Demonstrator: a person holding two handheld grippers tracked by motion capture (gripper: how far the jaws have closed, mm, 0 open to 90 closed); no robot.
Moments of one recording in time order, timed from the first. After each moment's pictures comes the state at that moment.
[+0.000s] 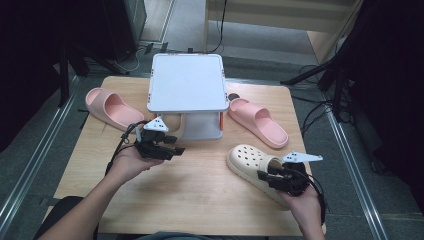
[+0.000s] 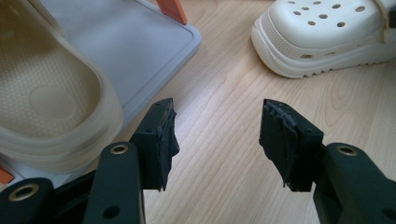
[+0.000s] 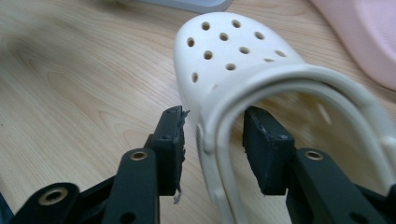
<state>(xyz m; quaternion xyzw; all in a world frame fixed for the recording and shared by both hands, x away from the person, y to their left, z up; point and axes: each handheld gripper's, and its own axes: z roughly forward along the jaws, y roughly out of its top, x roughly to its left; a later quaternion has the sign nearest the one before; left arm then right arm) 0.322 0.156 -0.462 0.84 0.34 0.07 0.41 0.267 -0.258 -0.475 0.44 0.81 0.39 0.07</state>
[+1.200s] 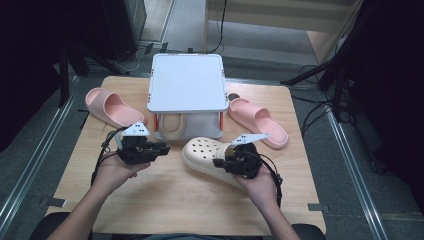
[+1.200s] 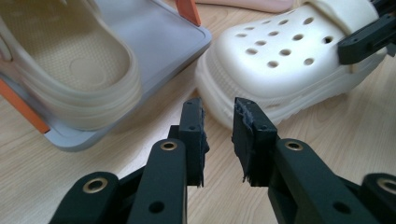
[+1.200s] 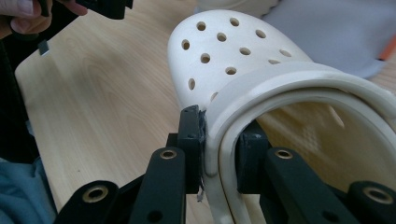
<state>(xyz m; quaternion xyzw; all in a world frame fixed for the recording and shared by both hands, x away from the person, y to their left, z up) 0.292 0.190 -0.458 0.81 0.37 0.08 0.44 0.299 -0.138 -0.458 0.36 0.84 0.41 0.00</state>
